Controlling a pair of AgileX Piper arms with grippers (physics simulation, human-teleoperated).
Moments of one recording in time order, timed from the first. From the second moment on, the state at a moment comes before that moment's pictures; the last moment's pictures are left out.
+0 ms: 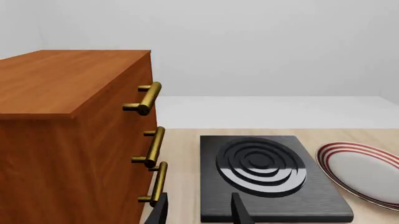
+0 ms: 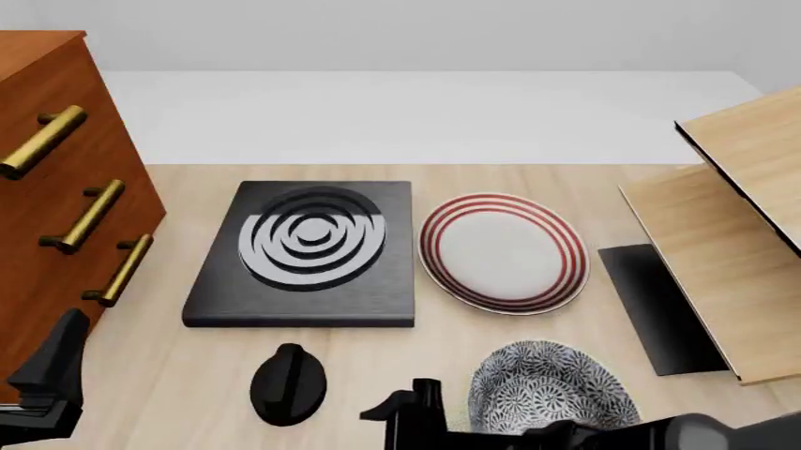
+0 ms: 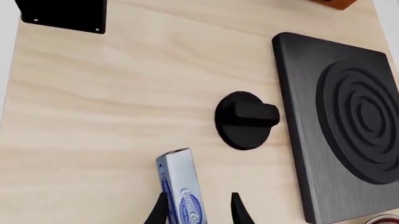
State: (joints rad) left arm 0.00 0.01 0.00 0.00 0.00; right arm 1.17 1.62 -0.47 -0.38 -0.49
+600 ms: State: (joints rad) left arm 0.00 0.01 0.00 0.00 0.00; right arm 1.19 1.71 -0.48 -0.44 -0.46
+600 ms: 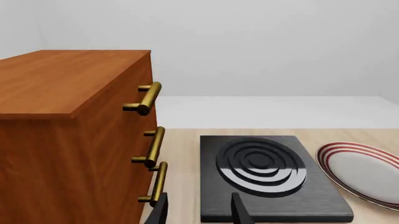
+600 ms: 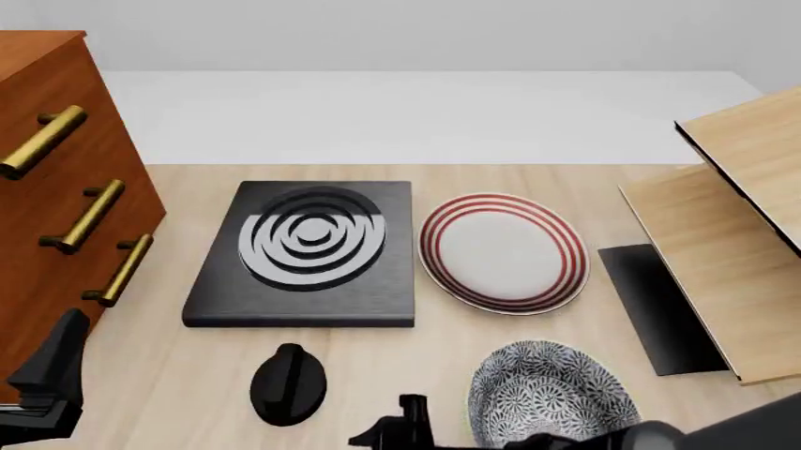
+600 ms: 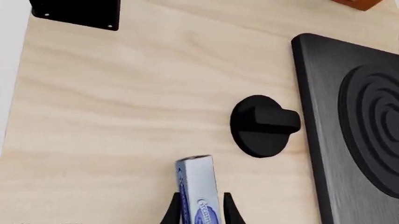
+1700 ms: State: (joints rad) left arm 0.00 0.01 0.00 0.00 0.00; right arm 0.98 1.06 -0.42 -0.16 -0.42
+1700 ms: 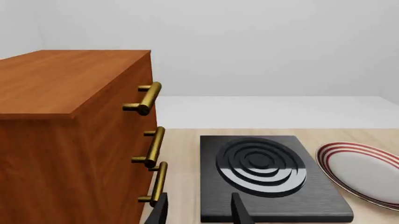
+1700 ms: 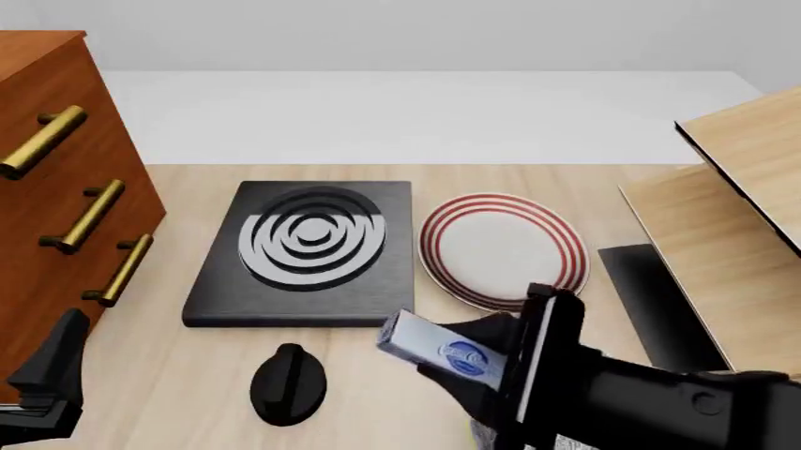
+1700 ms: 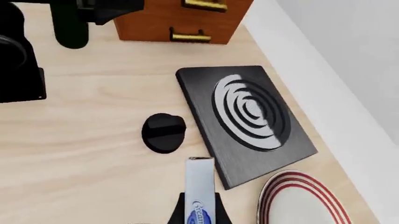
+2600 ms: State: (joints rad) left arm 0.00 0.01 0.00 0.00 0.00; right arm 0.67 0.63 -0.30 0.00 -0.25
